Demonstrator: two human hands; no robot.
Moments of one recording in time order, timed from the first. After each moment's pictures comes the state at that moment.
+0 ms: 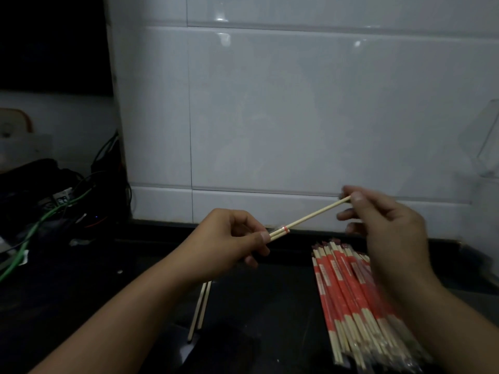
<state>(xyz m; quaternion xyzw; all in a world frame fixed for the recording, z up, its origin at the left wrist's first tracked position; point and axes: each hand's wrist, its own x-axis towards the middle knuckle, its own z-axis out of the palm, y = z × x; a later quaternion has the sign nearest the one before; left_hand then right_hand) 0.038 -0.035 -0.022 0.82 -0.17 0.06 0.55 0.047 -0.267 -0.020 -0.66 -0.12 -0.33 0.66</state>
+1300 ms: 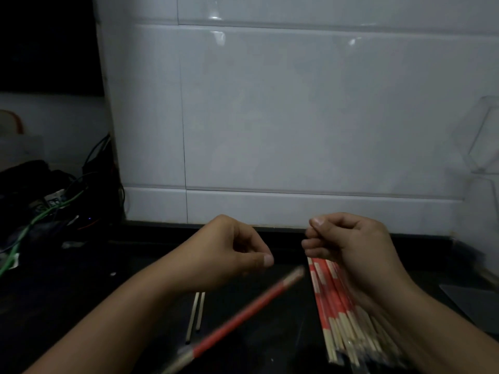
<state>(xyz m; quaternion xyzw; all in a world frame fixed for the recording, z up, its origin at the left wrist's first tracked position) 0.026 -0.039 -0.016 0.87 -0.22 0.03 0.45 0.039 -0.247 -0.026 -0.62 -0.08 -0.13 0.77</state>
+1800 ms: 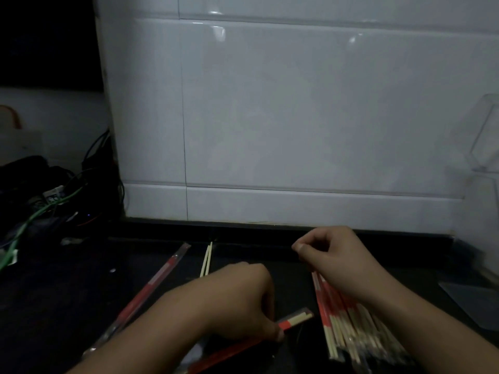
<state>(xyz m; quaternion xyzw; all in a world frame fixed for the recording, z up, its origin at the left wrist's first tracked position) 0.014 -0.064 -0.036 0.97 -0.21 -0.10 0.13 0.054 -0.252 -0.043 -0.89 -0.12 -0.14 0.42</state>
